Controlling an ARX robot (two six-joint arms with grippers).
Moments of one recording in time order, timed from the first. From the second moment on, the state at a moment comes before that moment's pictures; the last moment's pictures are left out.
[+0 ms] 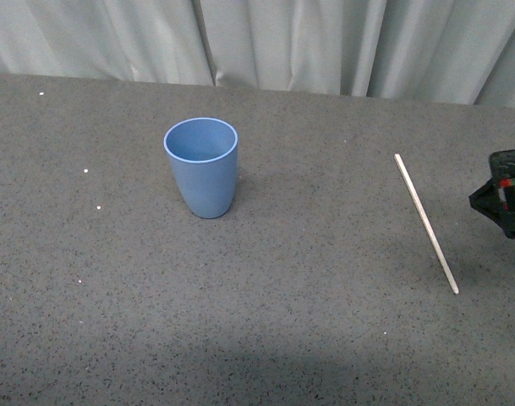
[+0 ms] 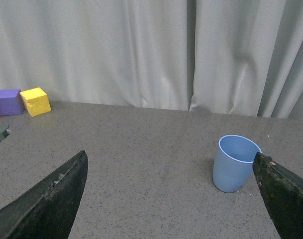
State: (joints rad) left arm 0.00 0.00 0.02 0.00 0.00 0.00; right arm 0.07 1.71 0.74 0.05 -0.07 -0.10
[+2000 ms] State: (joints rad) left arm 0.00 0.00 0.02 0.00 0.00 0.00; right arm 0.33 1.95 1.02 0.75 -0.14 0.08
